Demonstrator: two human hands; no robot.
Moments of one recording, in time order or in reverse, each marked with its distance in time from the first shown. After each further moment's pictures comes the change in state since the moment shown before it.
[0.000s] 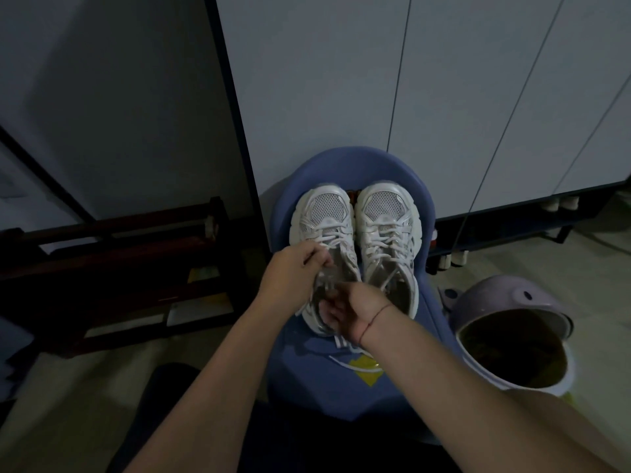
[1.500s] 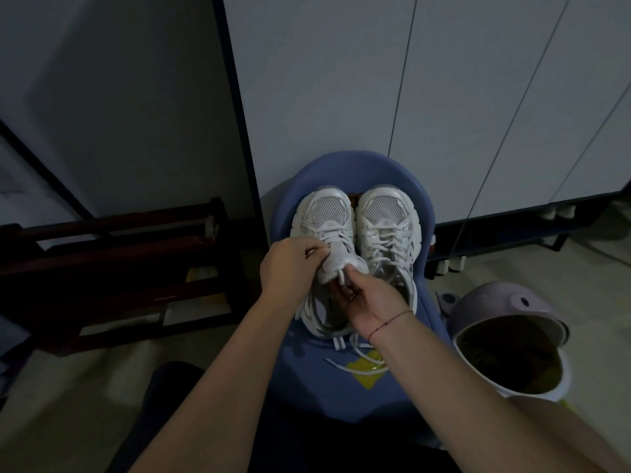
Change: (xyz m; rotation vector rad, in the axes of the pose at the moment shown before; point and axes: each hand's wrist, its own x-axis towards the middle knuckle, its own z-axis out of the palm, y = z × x) left_hand 0.013 0.001 0.004 0.144 0.193 0.000; right_hand -0.026 -0.012 -0.001 0.288 -0.182 -0.203
